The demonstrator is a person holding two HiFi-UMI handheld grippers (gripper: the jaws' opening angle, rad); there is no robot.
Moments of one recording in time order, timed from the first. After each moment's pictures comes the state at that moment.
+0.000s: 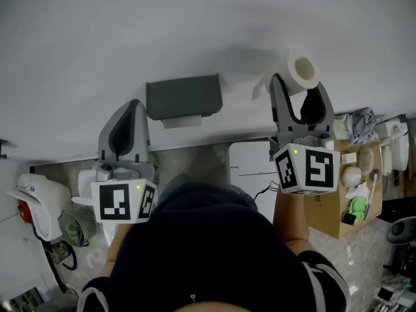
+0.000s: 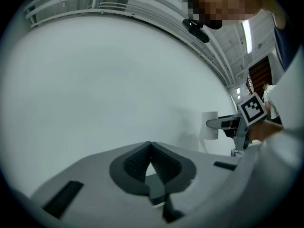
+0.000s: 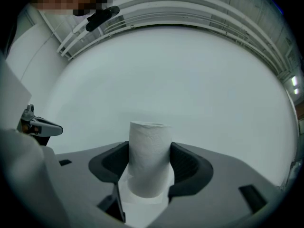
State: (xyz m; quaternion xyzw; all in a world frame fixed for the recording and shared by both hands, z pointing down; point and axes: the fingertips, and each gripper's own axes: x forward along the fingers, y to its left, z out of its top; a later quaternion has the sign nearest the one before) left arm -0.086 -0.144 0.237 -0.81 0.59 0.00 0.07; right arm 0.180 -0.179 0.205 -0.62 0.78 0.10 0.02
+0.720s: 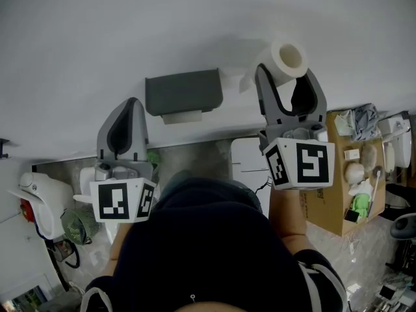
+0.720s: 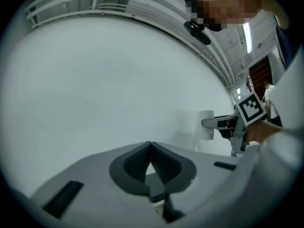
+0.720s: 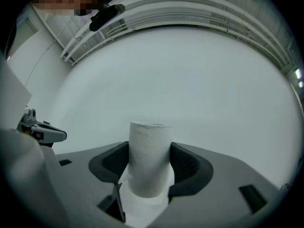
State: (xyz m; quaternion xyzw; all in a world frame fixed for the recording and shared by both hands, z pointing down) left arm -0.087 -0.140 0.239 -0.81 0.59 0.00 0.07; right arm 0.152 -0.181 0.201 -0.60 0.79 0.10 0.04
